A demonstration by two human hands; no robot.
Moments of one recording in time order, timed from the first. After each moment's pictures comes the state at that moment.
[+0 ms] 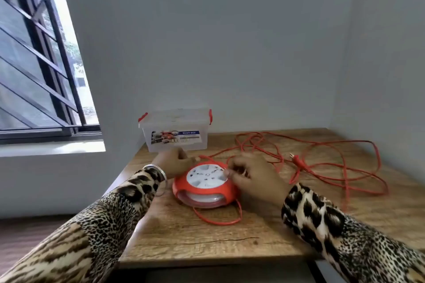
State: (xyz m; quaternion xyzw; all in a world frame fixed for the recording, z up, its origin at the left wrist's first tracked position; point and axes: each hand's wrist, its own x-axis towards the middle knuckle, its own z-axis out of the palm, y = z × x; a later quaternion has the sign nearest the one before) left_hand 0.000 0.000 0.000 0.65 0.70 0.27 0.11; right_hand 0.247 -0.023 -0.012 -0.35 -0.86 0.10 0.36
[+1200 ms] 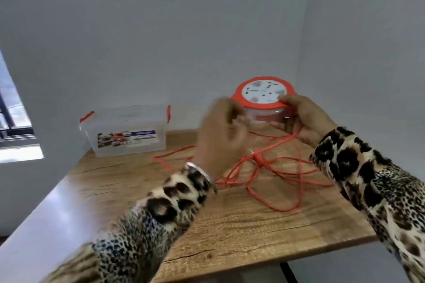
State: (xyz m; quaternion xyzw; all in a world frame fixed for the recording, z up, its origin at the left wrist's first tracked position) left_hand 0.201 -0.020 0.049 0.73 0.31 0.61 -0.01; right_hand 0.398 0.037 0.082 -0.43 -0.38 0.54 0.62
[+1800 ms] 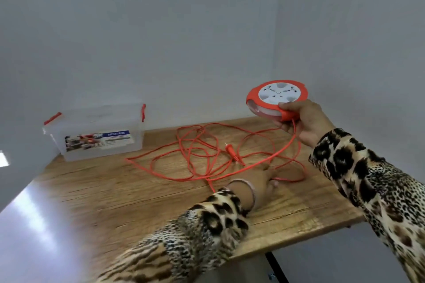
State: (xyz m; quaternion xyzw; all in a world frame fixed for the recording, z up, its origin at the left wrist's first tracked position) left_hand 0.313 0.009 -0.050 0.90 0.41 0.11 0.11; right_hand 0.470 0.044 0.061 -0.44 -0.33 0.50 0.67
